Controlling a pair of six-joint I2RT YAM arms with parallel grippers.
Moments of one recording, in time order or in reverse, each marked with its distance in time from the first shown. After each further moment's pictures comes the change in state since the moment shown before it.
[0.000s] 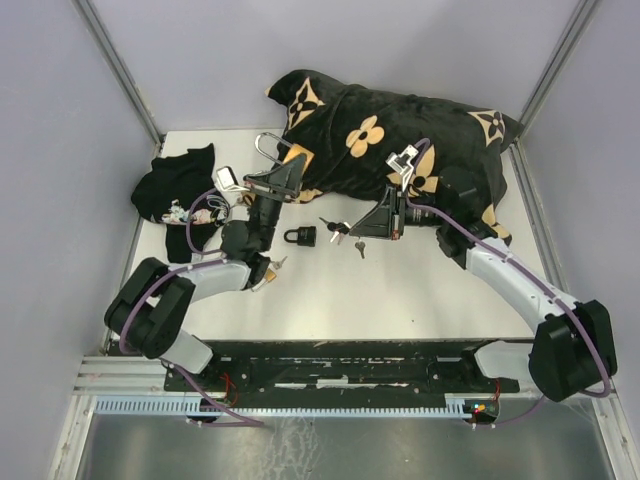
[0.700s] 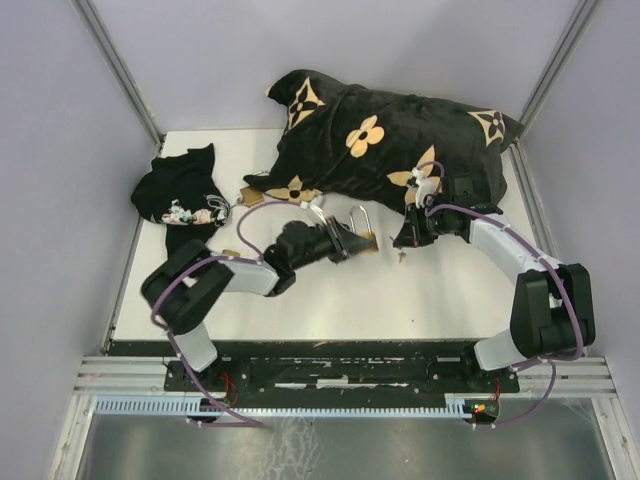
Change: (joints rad) left arm -0.120 0.129 0.039 -0.496 0.433 0.055; right arm -0.205 0.164 0.087 -0.728 0.410 -0.672
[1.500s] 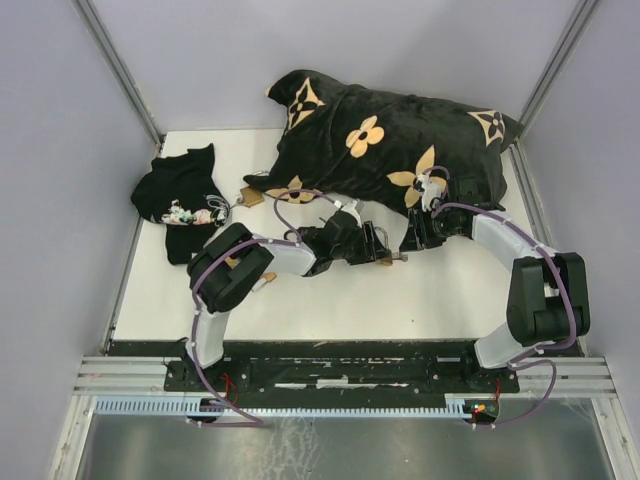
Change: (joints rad) left arm -0.103 0.388 0.416 -0.557 -0.109 0.279; right arm -0.071 0.092 0.000 -0.055 0.058 -0.095
